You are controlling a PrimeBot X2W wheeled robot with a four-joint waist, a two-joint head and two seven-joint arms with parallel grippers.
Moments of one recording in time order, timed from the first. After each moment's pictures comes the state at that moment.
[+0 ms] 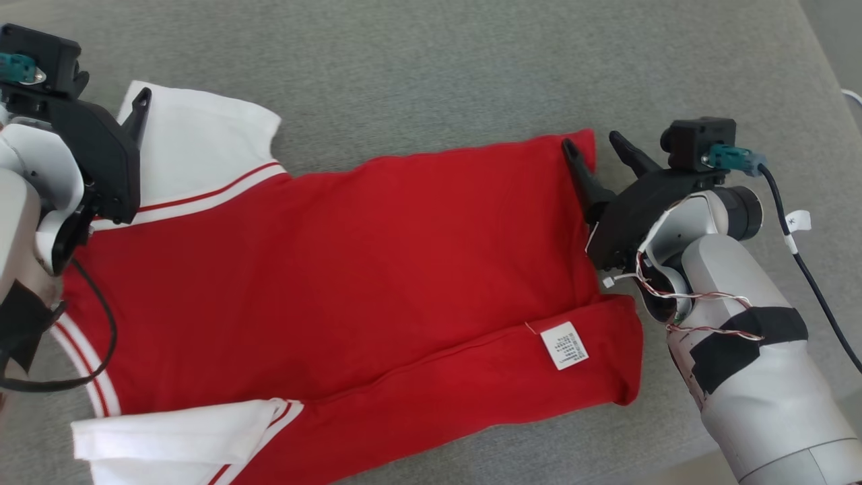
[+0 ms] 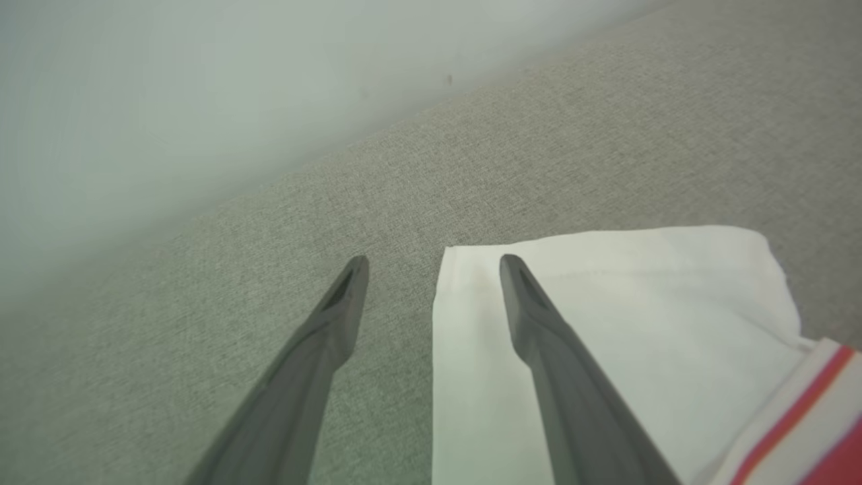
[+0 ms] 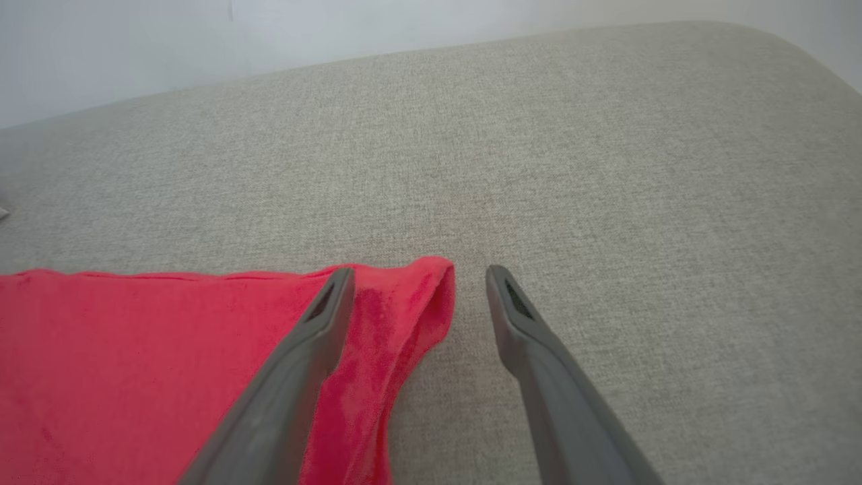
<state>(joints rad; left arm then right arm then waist) -1.10 0.53 -0.63 0.76 -0.59 -0.13 0.23 -0.83 -0.14 0.28 0.73 0.43 0.13 0.08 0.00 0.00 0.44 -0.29</state>
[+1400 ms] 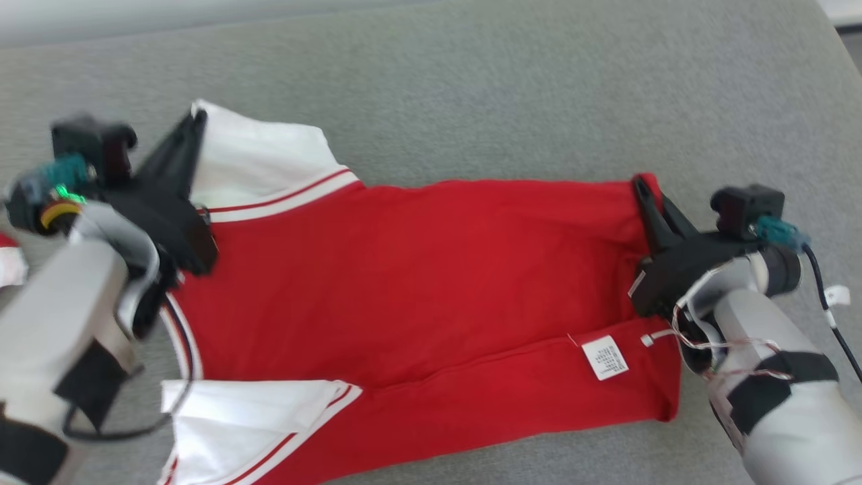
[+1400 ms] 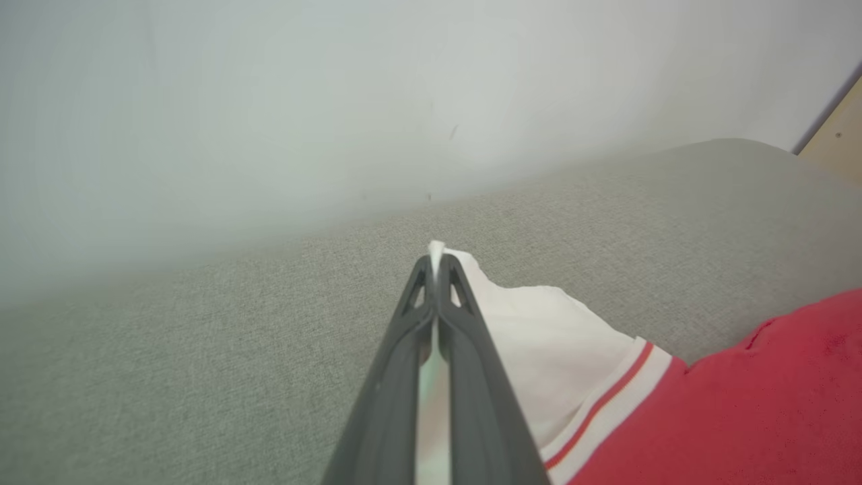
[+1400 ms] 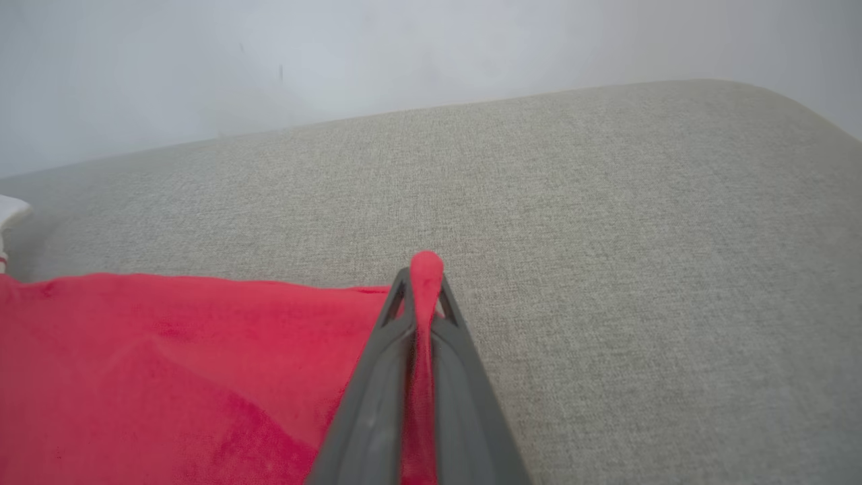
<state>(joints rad) -1.02 0.48 -0.77 0.76 -0.85 -0.13 -0.17 -0.77 -0.24 0.38 0.83 0.55 0.13 -0.17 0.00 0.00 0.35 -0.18</state>
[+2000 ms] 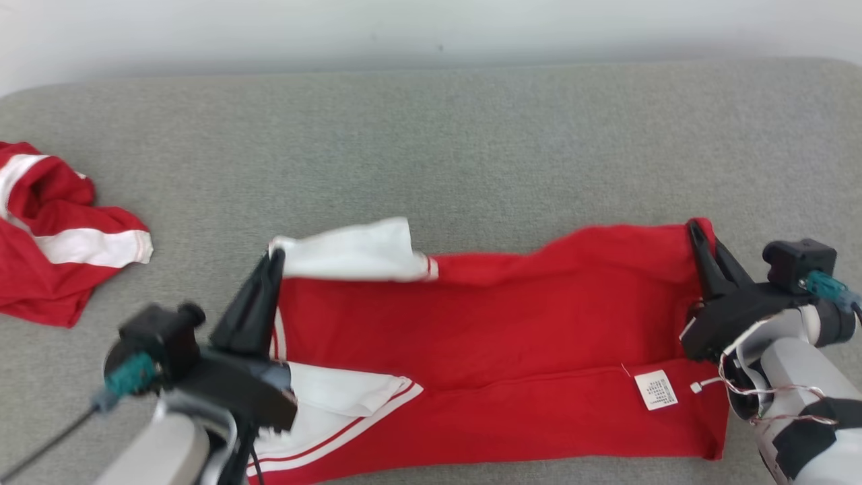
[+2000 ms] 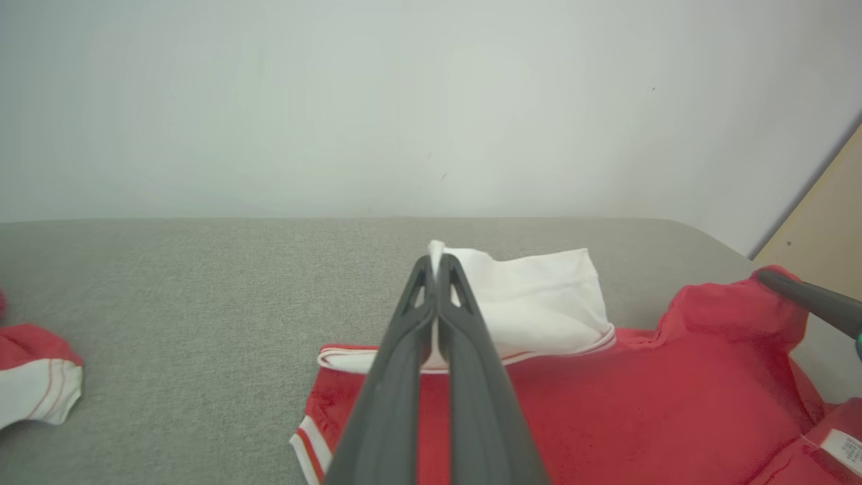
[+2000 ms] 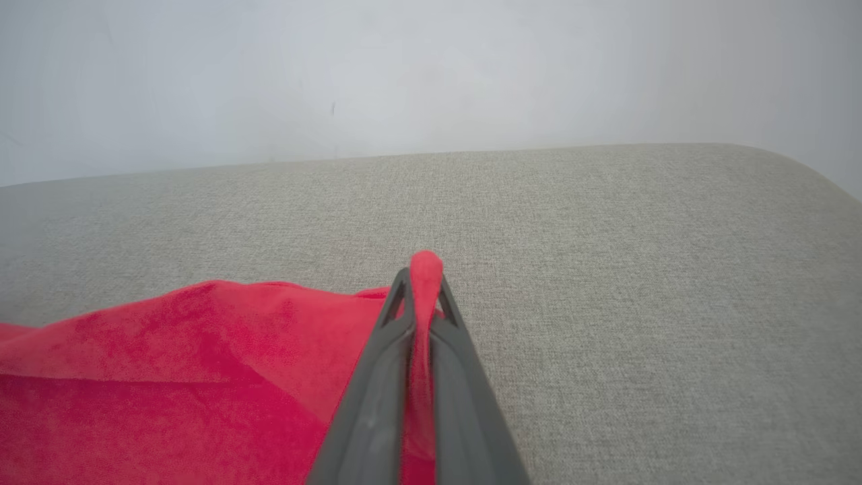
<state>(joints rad) -0.50 0.47 -0.62 0.18 -0.80 0.06 -0.26 -0.63 -0.35 0.37 0.81 0.56 0.13 -0.26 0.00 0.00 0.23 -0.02</state>
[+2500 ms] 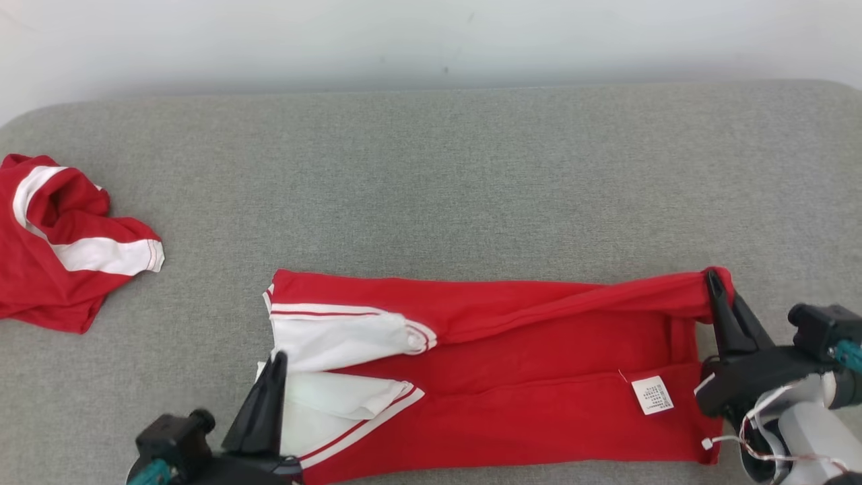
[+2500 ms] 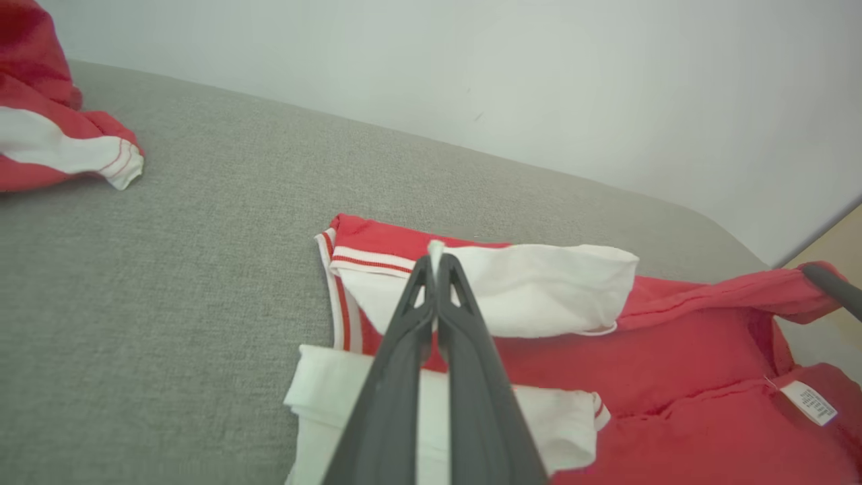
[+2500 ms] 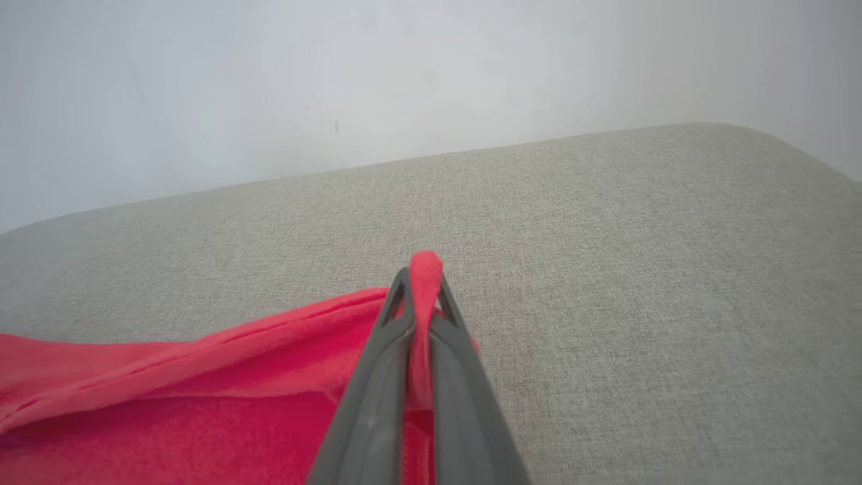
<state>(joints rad) -0.16 0.34 -0.47 0.12 -0.72 0.07 -0.26 -0.39 -0.36 0.25 0.58 0.58 0.13 -0.26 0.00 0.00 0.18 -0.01</state>
